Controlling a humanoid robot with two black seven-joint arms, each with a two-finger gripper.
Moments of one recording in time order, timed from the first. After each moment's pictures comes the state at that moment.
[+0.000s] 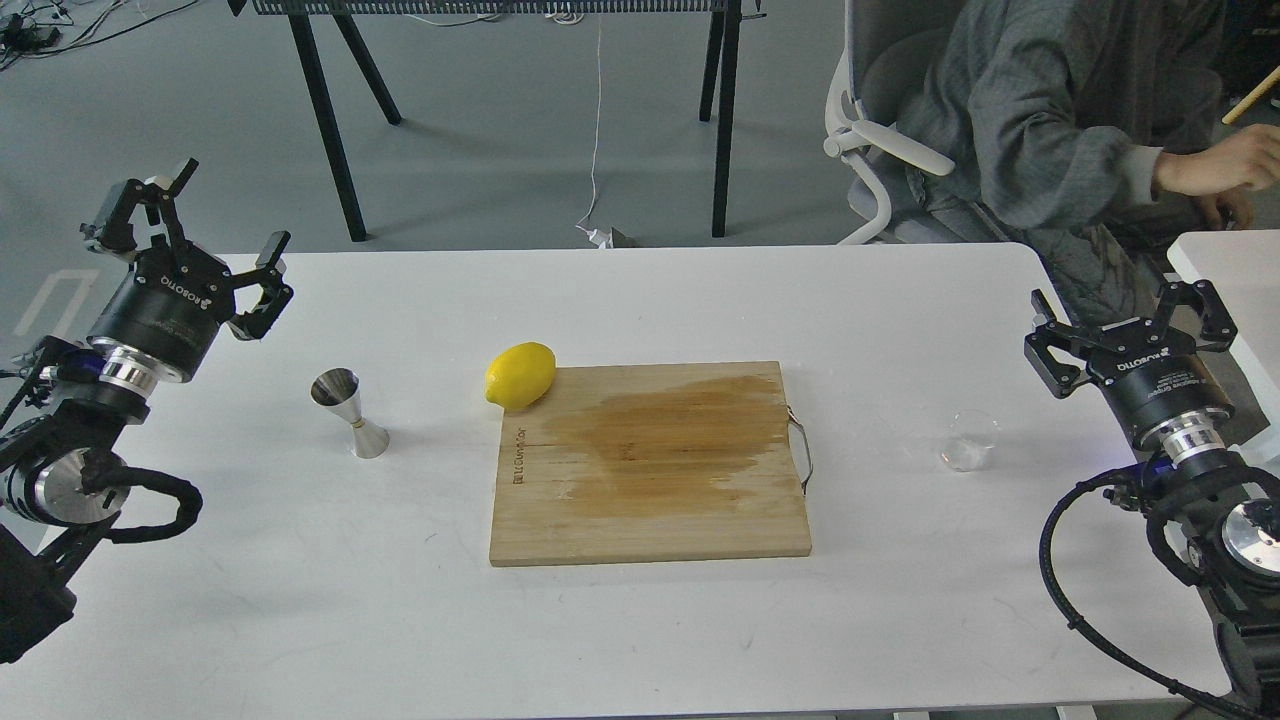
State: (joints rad) left arm -0.44 0.56 -0.90 -0.89 0.17 -0.49 -0.49; right arm 0.24 -0.40 1.33 0.92 0.35 0.49 -0.10
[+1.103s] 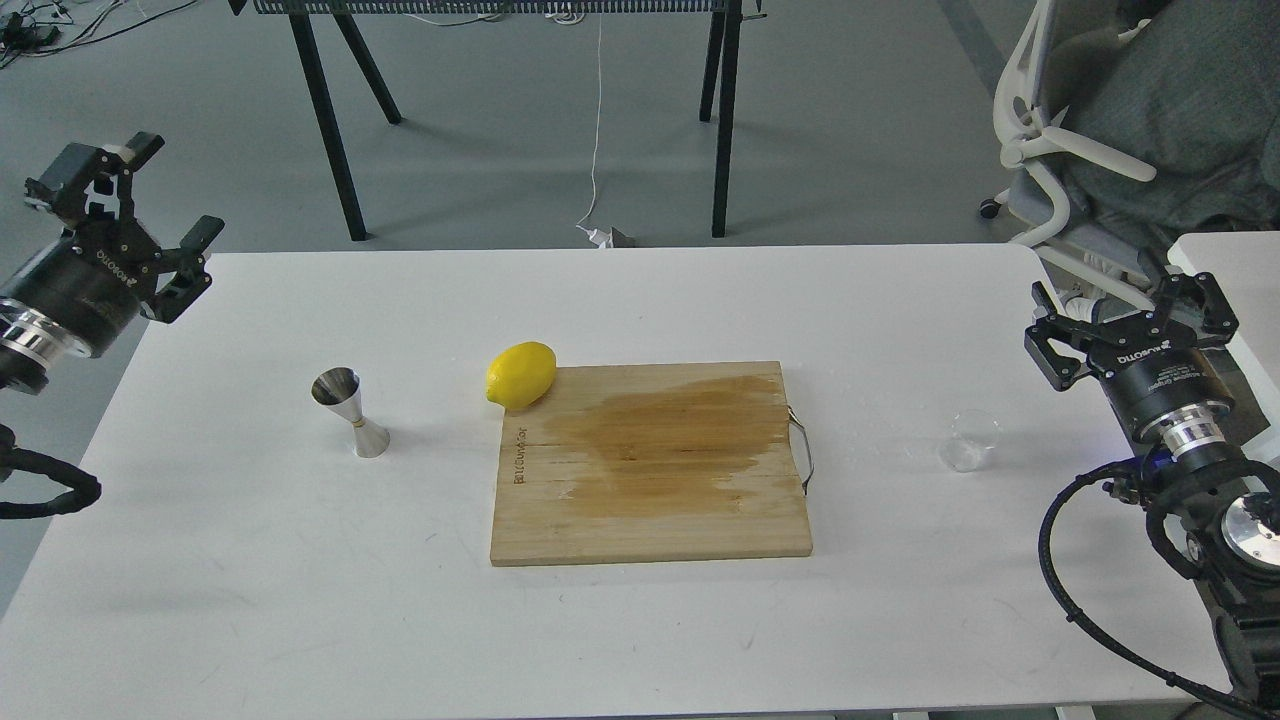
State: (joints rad) left arm -0.50 0.73 -0.92 -0.87 0.61 -0.49 -0.49; right arm 0.25 -0.40 1.33 0.92 0.35 0.49 -0.10
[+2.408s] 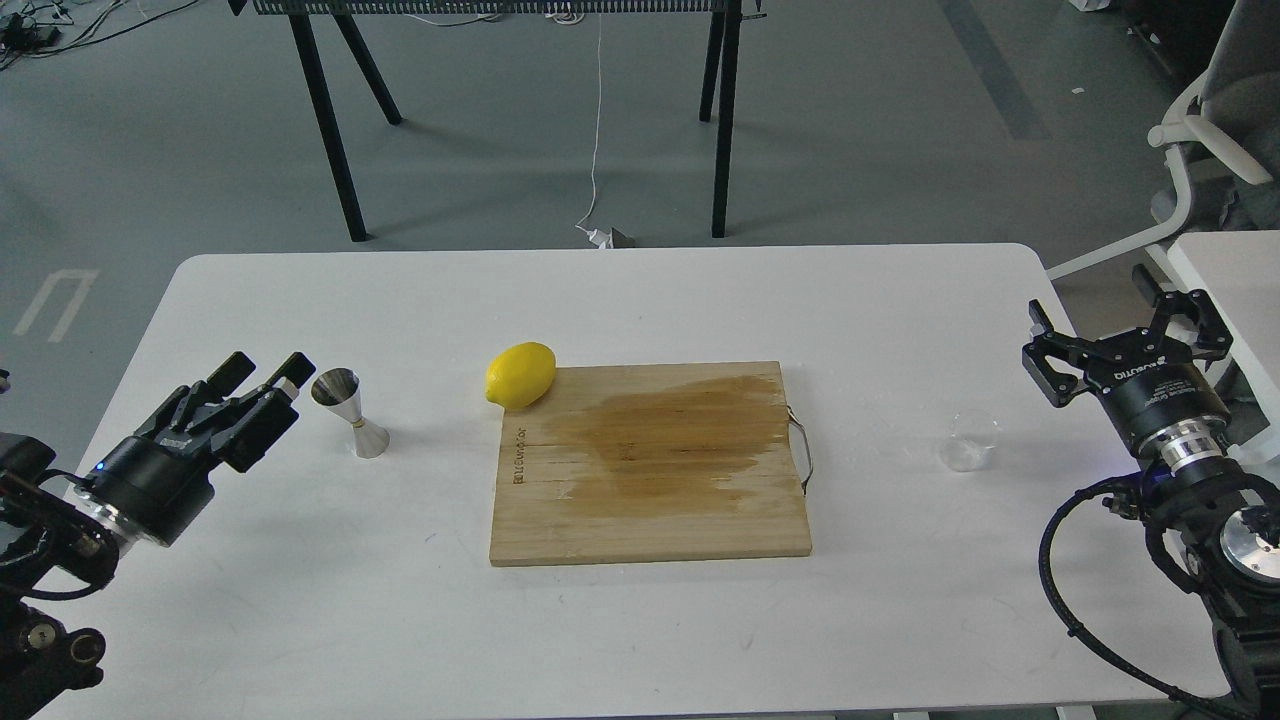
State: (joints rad) left arm -0.03 0.73 -0.92 -1.27 1.67 0.42 -0.49; right arm 0.23 -0.40 1.32 0.91 0.35 0.49 -0.10
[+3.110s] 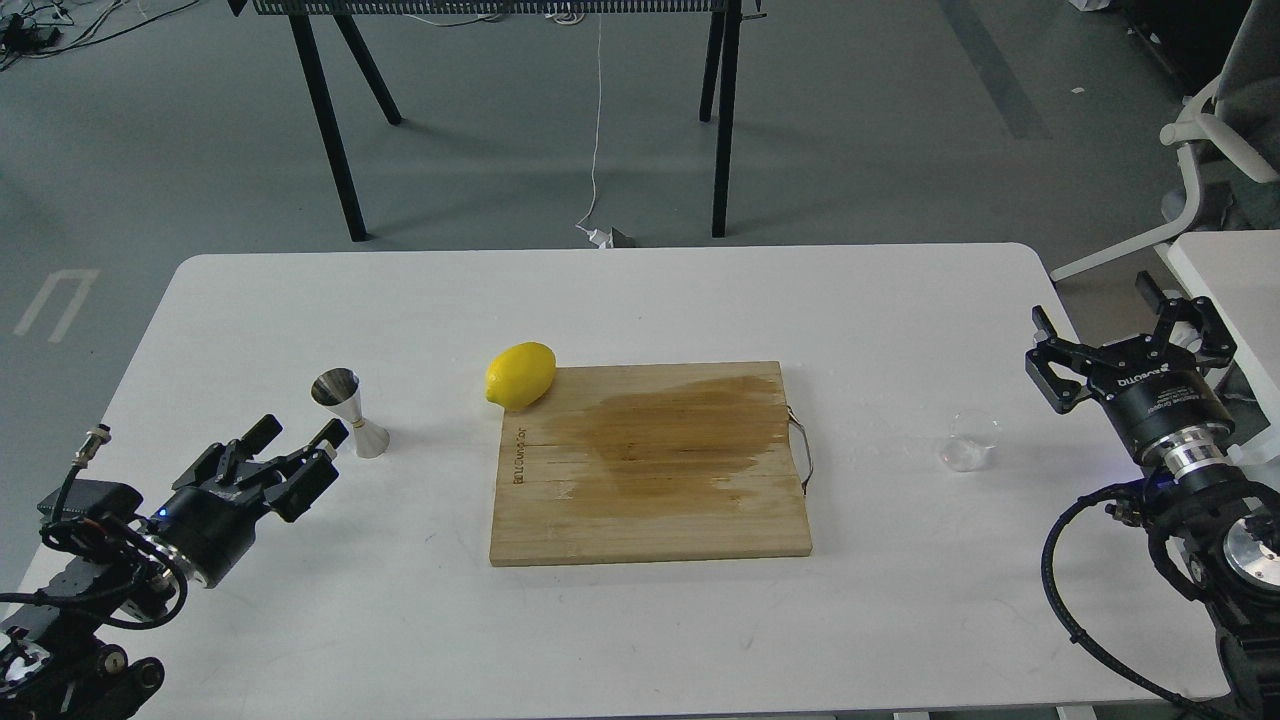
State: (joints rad) left arm -0.10 0.54 -0.88 -1.00 1.81 0.41 -0.49; right arm 0.21 -0.40 1.33 0.92 0.35 0.49 -0.10
